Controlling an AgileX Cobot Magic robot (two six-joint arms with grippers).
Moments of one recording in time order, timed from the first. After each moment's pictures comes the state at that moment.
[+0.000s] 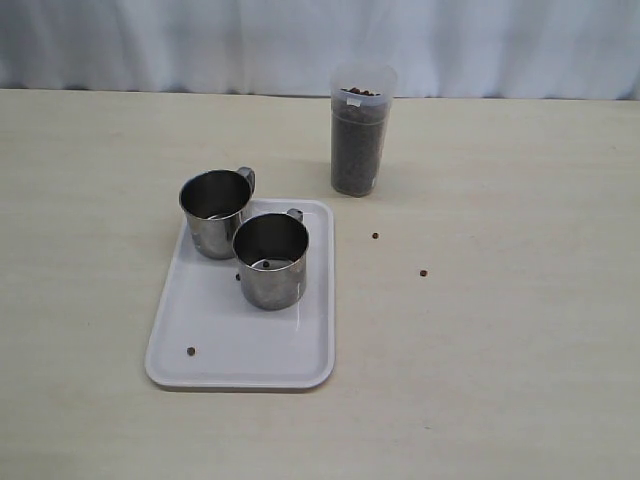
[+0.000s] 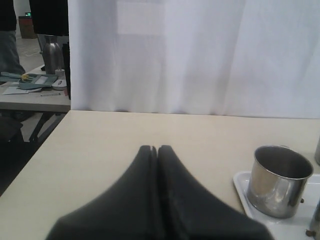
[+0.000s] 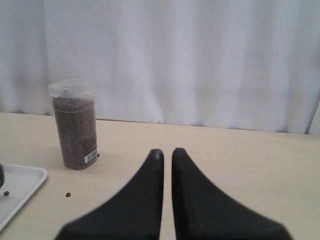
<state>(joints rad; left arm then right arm) 0.13 0.00 0.00 0.04 0.16 -0.05 0.07 0.00 0.00 0.09 0.13 -0.14</state>
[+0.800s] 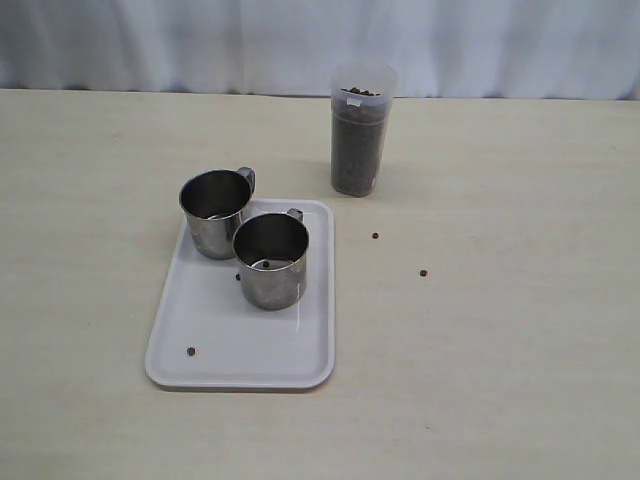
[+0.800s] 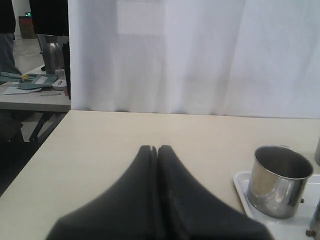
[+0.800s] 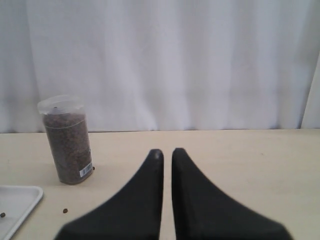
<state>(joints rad) 0.13 0.00 0.00 0.04 0.16 -0.05 0.02 0.00 0.00 0.10 0.11 -0.09</state>
